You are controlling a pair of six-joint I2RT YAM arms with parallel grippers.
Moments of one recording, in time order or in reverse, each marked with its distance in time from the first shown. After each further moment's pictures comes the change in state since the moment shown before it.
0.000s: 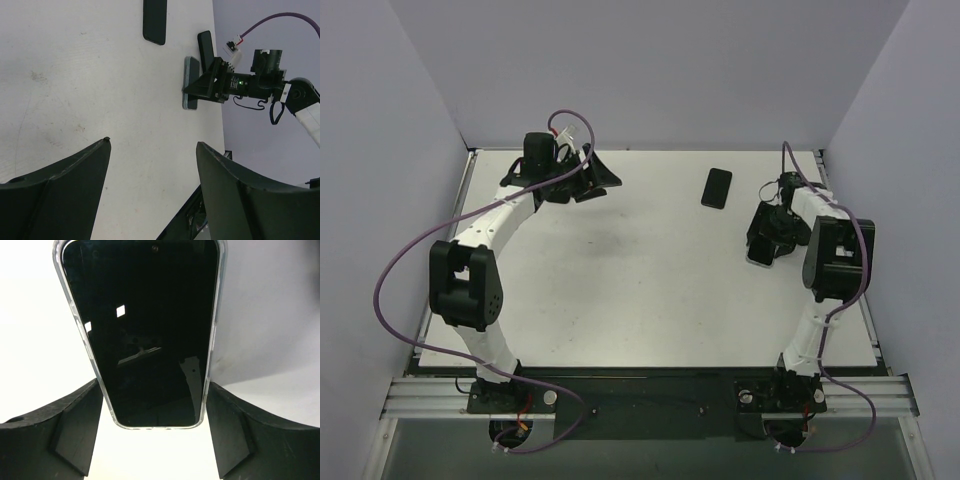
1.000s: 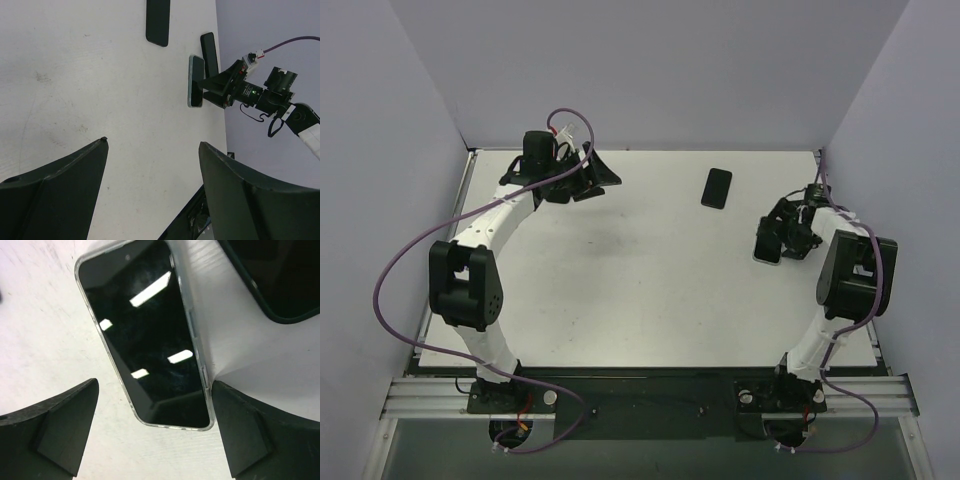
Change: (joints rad) left arm 0.000 0.000 0.015 -0.018 -0.011 0.008; right arm -0.158 -0.250 -0.388 0.451 -0.225 0.183
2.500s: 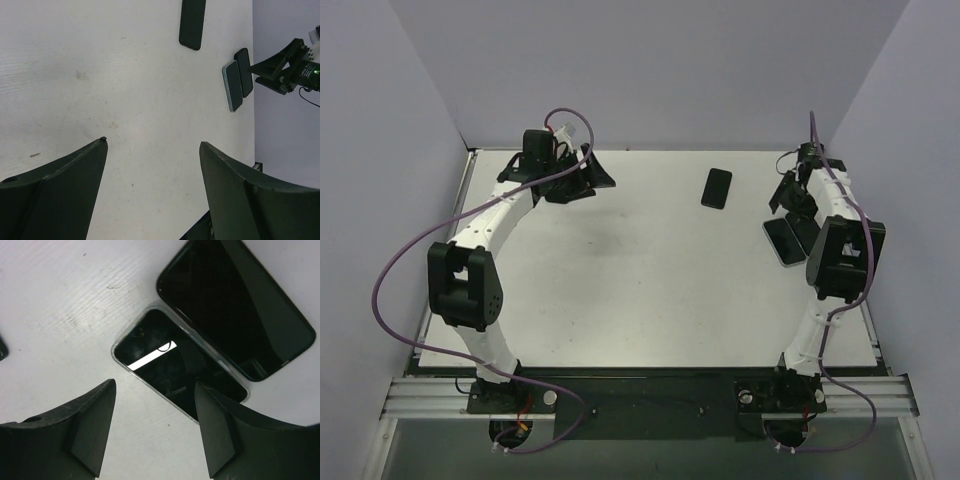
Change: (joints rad) left arm 0.000 0.000 0.049 -0.130 -0.131 0.106; right arm 0.114 0.256 0.619 -0.449 0.344 -0.113
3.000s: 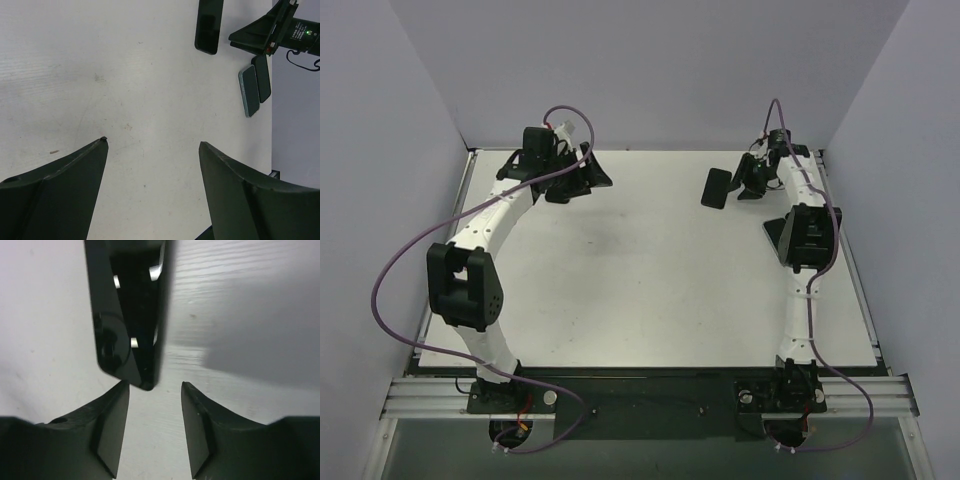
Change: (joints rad) left arm -0.010 0.000 0.034 -0.056 -0.068 0.044; right arm 0.093 0.425 0.524 -0.021 -0.561 -0.068
